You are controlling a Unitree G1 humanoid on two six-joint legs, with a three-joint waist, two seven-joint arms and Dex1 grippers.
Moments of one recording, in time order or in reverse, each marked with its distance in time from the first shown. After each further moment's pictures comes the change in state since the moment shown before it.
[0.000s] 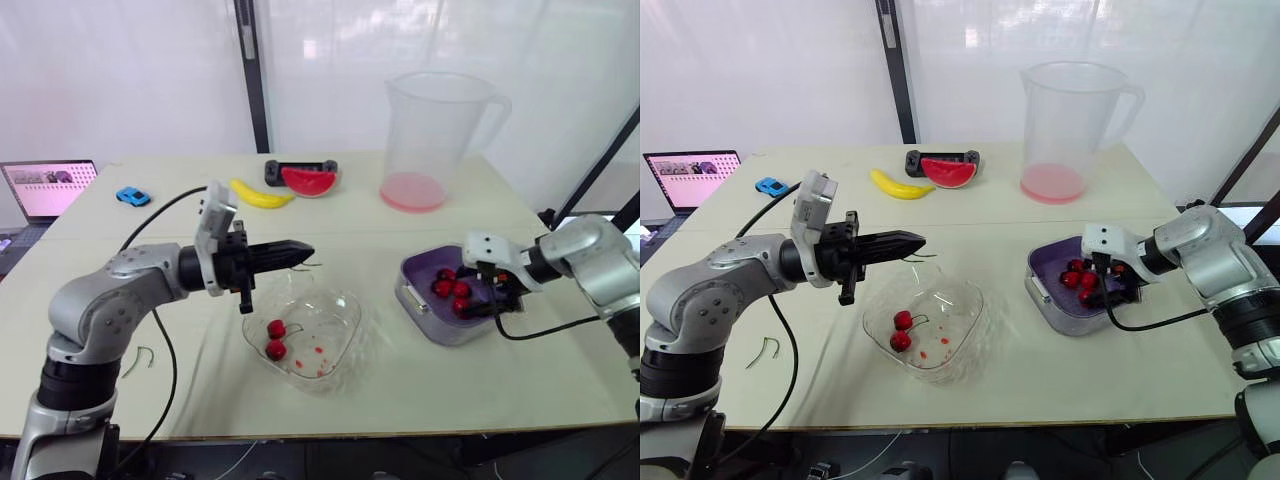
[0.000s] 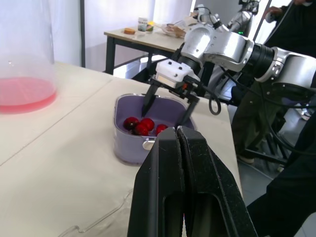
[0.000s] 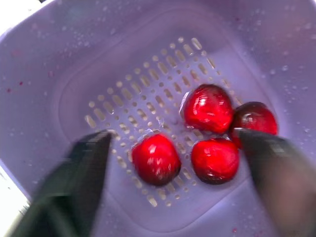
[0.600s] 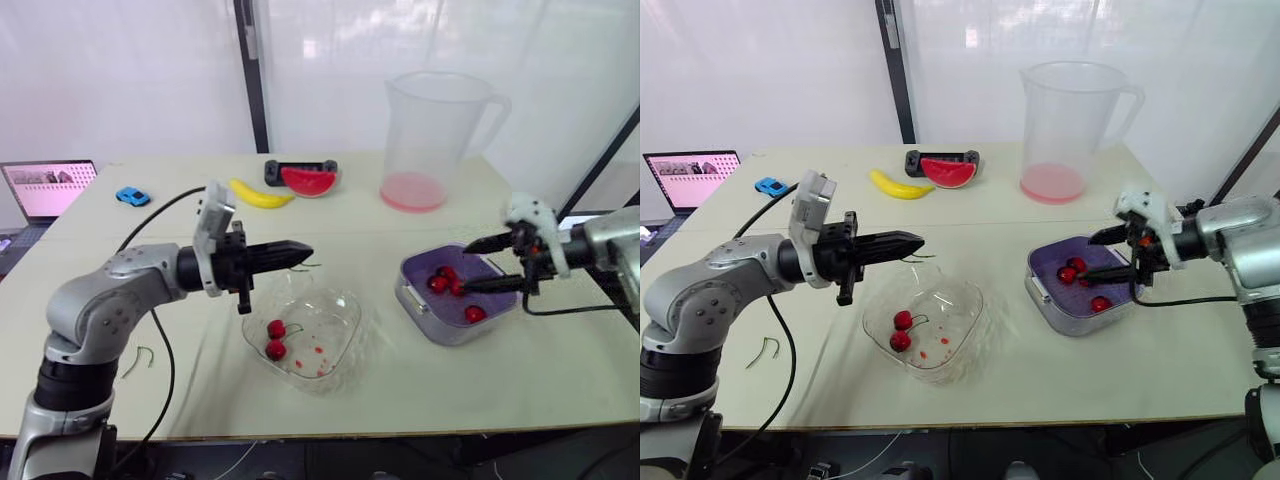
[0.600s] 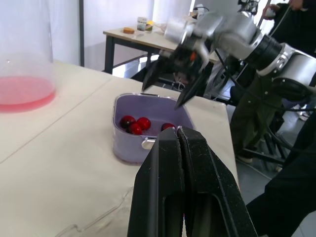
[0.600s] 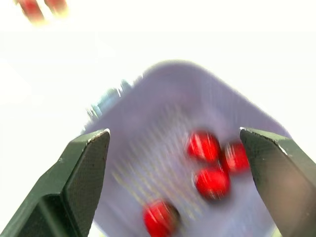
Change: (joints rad) left arm 0.017 0.030 0.010 0.002 -0.021 0.003 -0.001; right arm 0.051 0.000 -0.442 -0.162 0.415 0.419 0.058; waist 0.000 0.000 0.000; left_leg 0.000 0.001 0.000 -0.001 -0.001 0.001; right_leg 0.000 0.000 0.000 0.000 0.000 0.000
